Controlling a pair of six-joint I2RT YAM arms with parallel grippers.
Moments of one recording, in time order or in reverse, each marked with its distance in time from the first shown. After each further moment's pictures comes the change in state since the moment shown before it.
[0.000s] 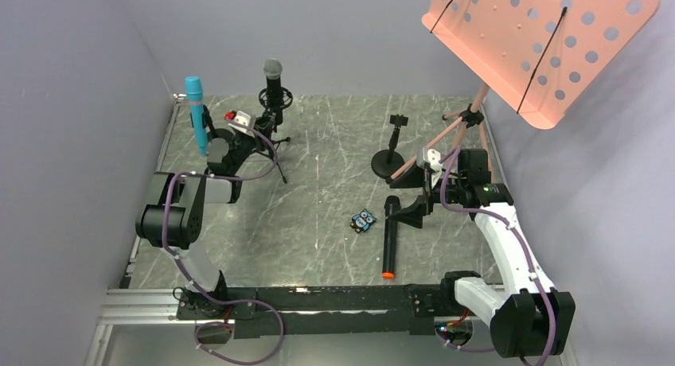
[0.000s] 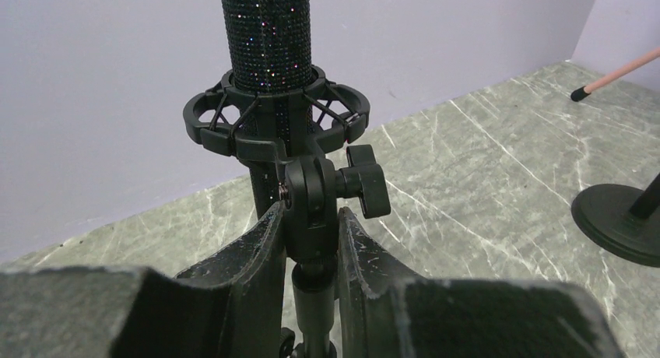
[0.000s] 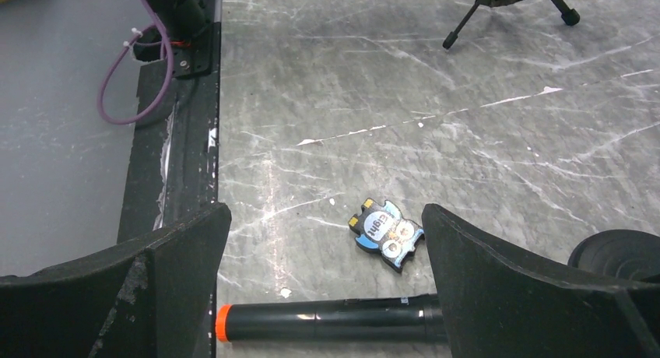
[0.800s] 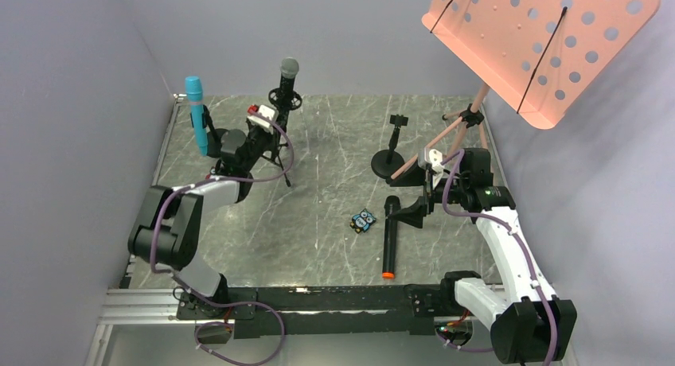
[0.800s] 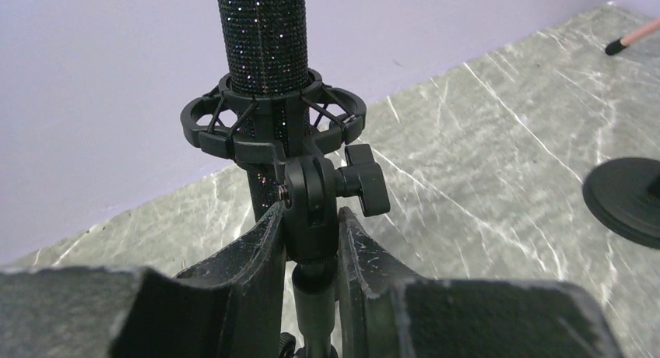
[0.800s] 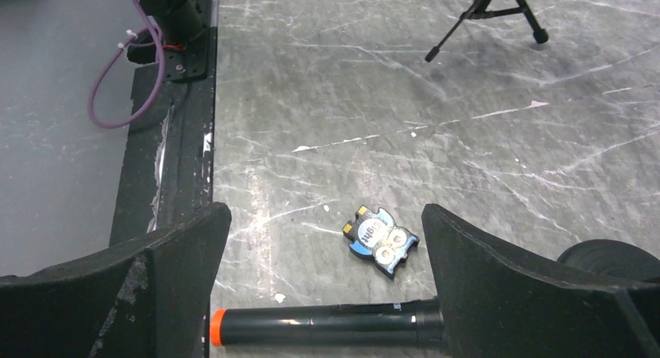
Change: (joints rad) left arm -0.156 -0.197 0.016 -0.364 -0.203 0.177; right arm 0.006 -0.040 -0.001 0.036 0.000 0.031
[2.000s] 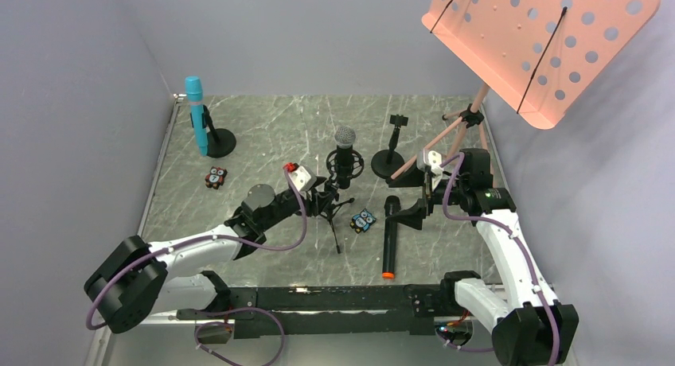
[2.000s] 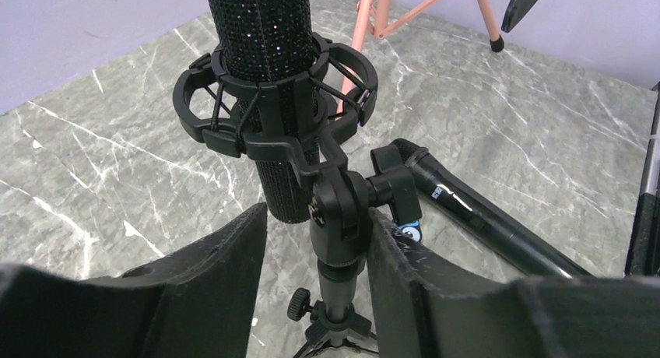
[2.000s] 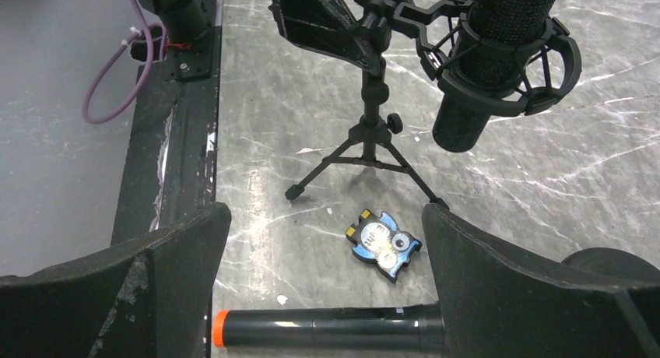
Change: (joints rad) left arm -0.506 -0.388 -0.306 -0.150 -0.046 -0.158; right arm 0.020 -0.020 0.000 0.002 0.009 0.005
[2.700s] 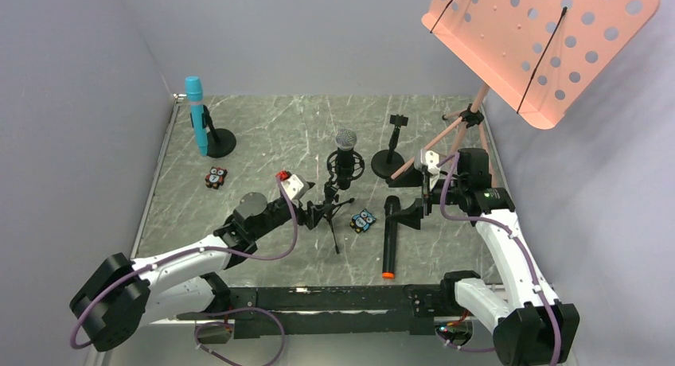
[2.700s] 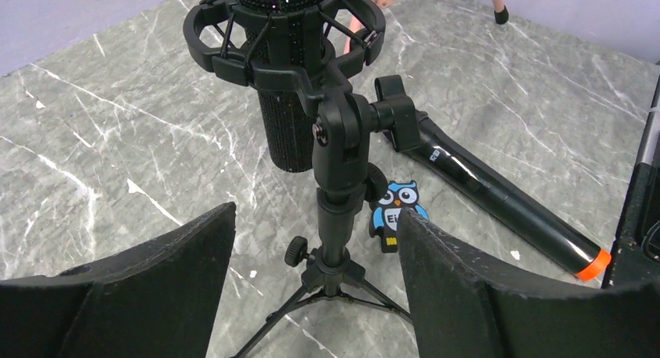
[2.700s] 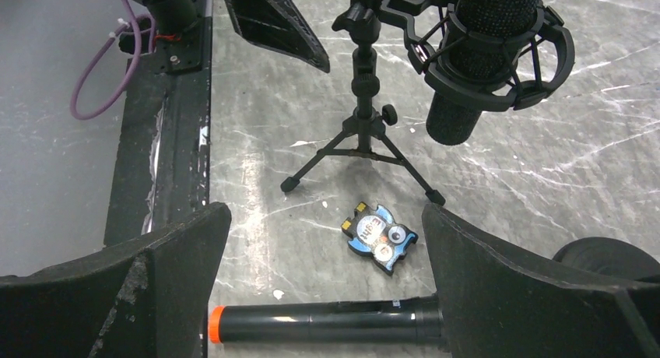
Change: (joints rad) left arm -0.002 -0.153 -0.082 -0.121 -0.019 -0.008; right arm 0.018 0.005 0.000 0.008 0.042 0.015
